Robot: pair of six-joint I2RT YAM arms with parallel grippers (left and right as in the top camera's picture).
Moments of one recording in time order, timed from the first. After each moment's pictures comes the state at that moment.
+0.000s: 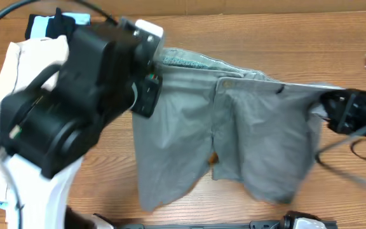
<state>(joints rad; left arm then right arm) -0.54 1.62 2.46 -1.65 -0.11 -0.11 -0.20 1.28 2.01 -1.65 -0.41 0.05</state>
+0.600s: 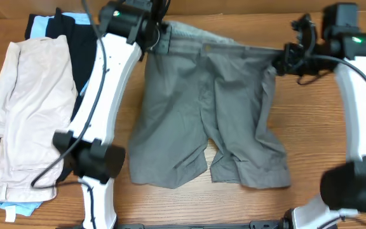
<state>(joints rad) -0.32 2.15 2.39 -1.26 -0.12 -0.15 -0.06 1.81 1.78 -1.11 -0.40 0.04</state>
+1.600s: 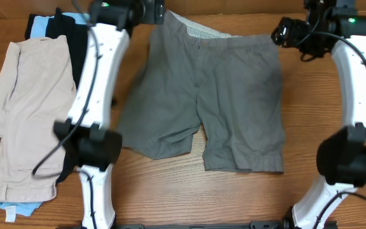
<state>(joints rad) -0.23 2.19 2.51 -1.12 -0.12 -0.09 -0.11 1.97 2.02 -1.12 -0.30 0.17</state>
